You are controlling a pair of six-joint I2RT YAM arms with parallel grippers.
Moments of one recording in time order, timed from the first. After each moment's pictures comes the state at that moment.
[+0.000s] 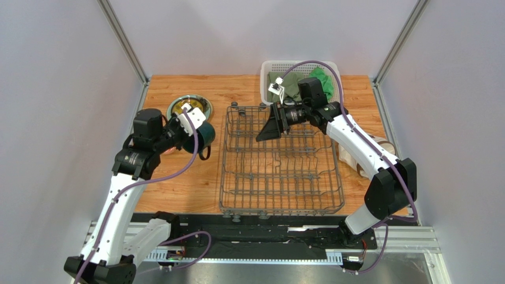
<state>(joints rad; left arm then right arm) -0.22 0.88 1.08 -0.64 0.28 0.67 0.46 1.56 1.40 -0.47 -1.09 0.24</state>
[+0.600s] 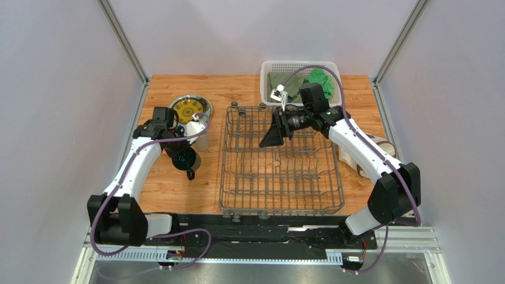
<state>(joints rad) -0.06 1.23 1.03 -0.90 0.20 0.86 0.46 1.52 1.34 -0.53 -1.02 0.11</state>
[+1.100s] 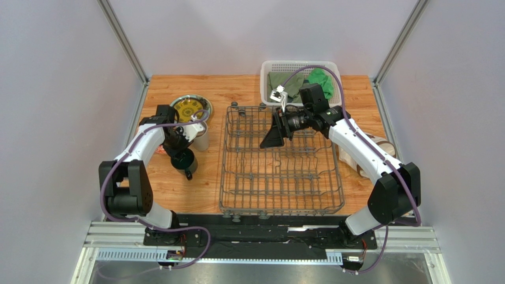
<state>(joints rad) 0.02 1.50 1.06 -0.87 0.17 0.87 0.46 1.52 1.34 -0.55 -1.02 0.07</state>
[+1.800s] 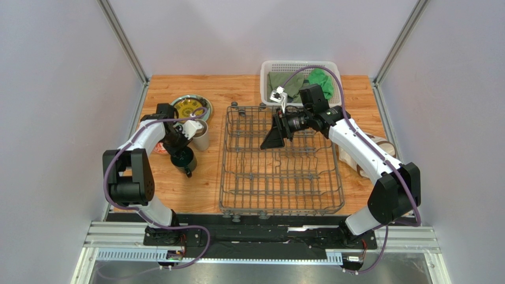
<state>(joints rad) 0.04 1.61 1.10 -0.82 0.17 0.87 0.46 1.52 1.34 -0.57 -1.02 0.03</state>
